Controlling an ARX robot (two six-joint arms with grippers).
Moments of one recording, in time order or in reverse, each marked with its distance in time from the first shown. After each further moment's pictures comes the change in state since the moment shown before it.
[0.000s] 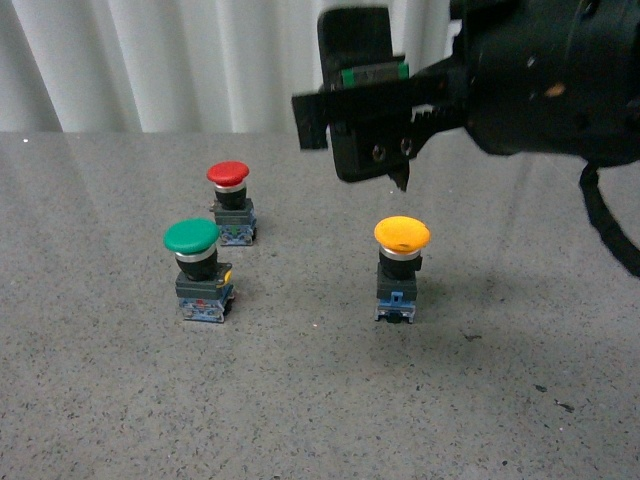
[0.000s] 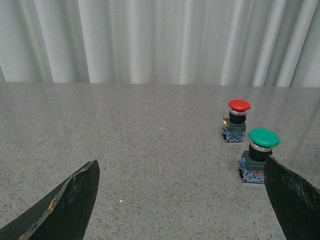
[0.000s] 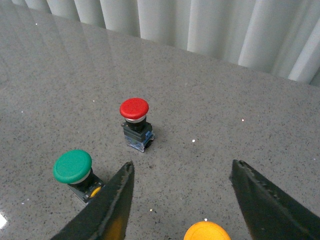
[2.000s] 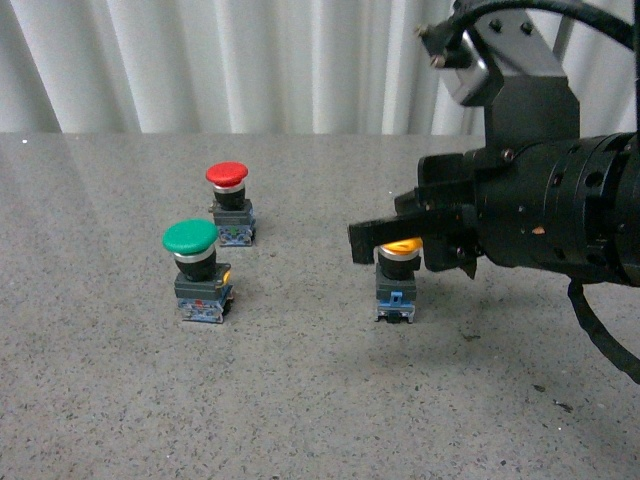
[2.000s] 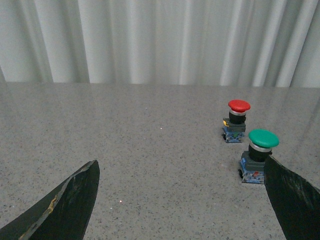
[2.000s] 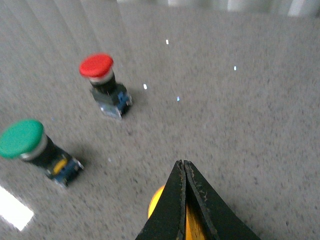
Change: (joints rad) left arm 0.000 0.000 0.000 0.000 0.000 0.000; right arm -0.068 0.127 -0.040 0.028 -0.048 0.092
